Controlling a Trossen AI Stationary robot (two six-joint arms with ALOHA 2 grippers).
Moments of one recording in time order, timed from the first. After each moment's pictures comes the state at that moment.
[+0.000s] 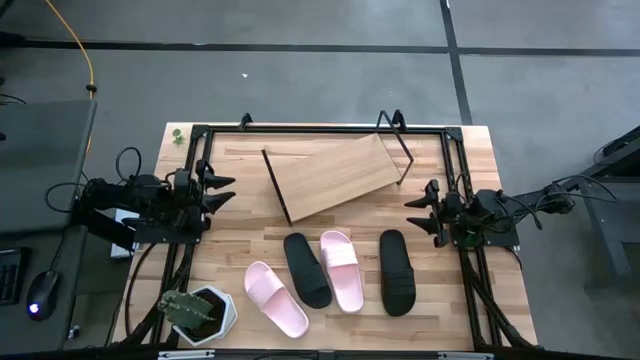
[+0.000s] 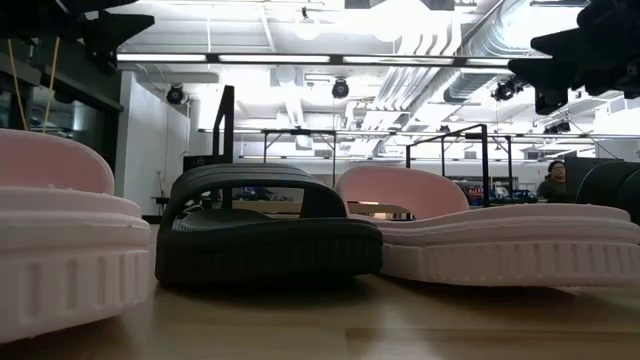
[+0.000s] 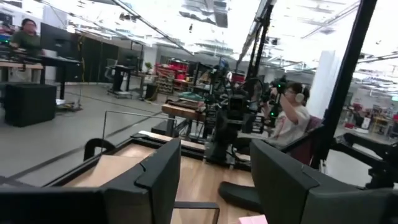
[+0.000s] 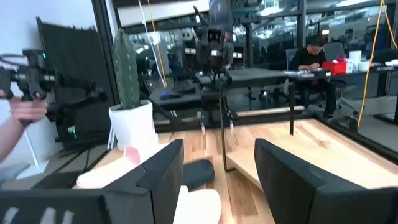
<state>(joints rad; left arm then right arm) -0.11 0.01 0.23 -0.03 -0.40 -0.11 0.23 0.01 0.01 0.14 0.20 0.07</state>
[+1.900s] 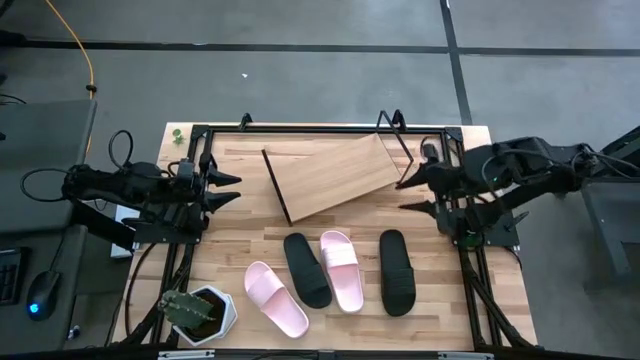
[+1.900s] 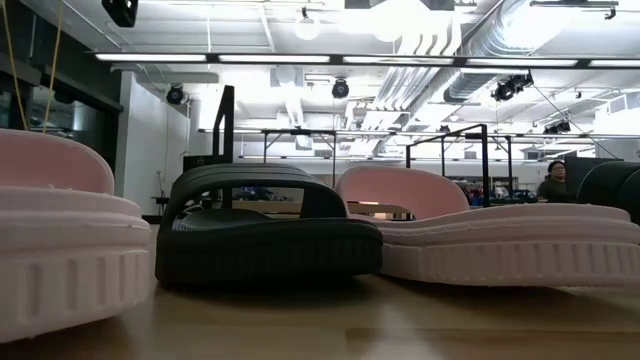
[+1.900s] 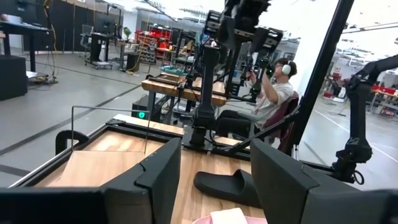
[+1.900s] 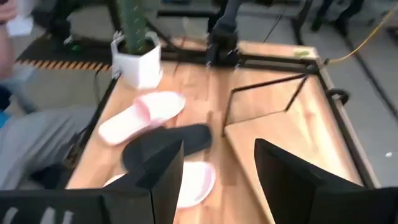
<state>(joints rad) -0.11 0.39 0.57 -0.13 -0.31 -0.18 0.30 1.14 1.61 -1.01 0.19 0.06</state>
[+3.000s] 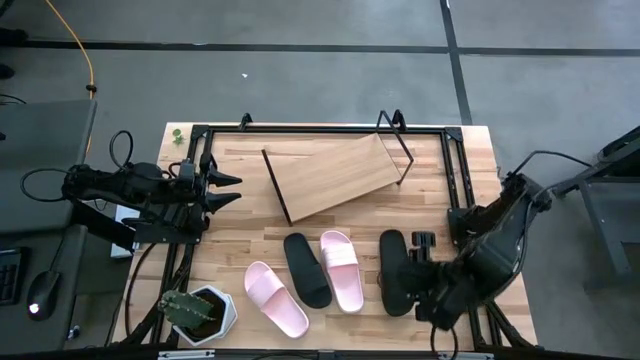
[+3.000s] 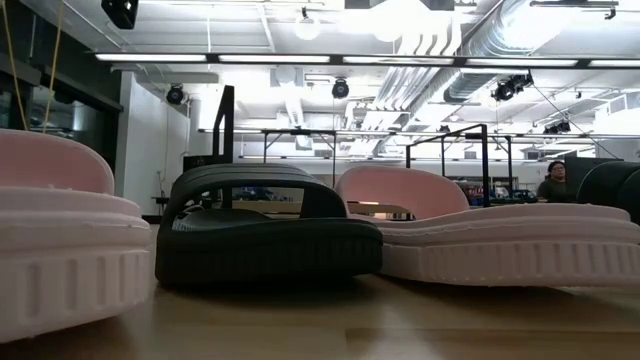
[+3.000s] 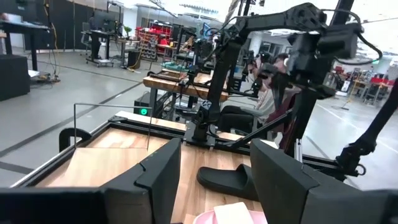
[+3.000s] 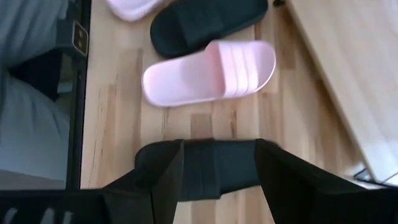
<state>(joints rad) -0.11 0.39 0.56 -0.15 -0.31 -0.16 0.82 1.66 1.84 -1.48 0.42 0.73</state>
